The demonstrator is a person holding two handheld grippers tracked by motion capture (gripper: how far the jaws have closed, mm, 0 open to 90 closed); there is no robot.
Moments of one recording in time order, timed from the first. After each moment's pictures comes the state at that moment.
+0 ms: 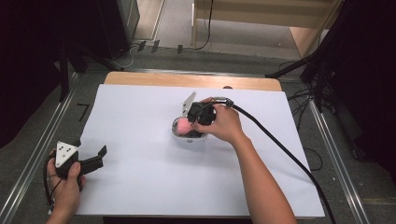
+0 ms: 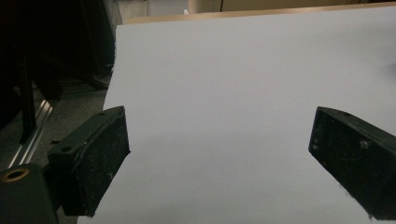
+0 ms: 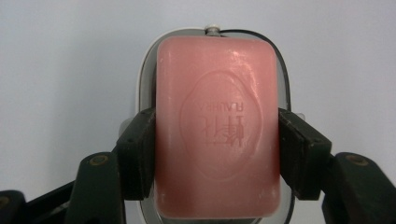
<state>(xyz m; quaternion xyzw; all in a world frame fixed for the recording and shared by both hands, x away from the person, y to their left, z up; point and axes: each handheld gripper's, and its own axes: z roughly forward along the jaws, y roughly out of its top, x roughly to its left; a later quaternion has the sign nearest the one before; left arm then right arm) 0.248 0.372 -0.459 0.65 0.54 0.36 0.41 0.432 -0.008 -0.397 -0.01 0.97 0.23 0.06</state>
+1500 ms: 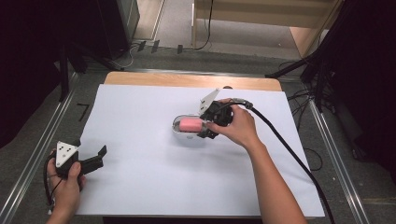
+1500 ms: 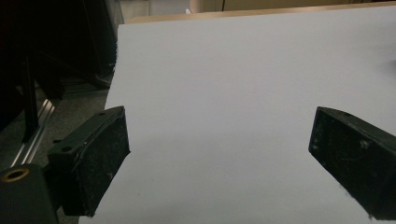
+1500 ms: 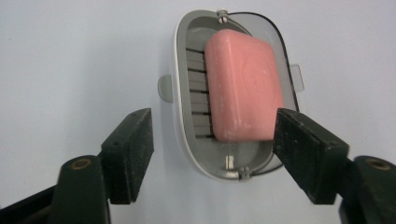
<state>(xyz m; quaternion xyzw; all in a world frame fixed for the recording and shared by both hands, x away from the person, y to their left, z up) 0.248 0.372 -0.460 0.64 0.54 0.36 0.41 0.422 -0.062 -0.384 0.05 0.95 0.29 0.04</state>
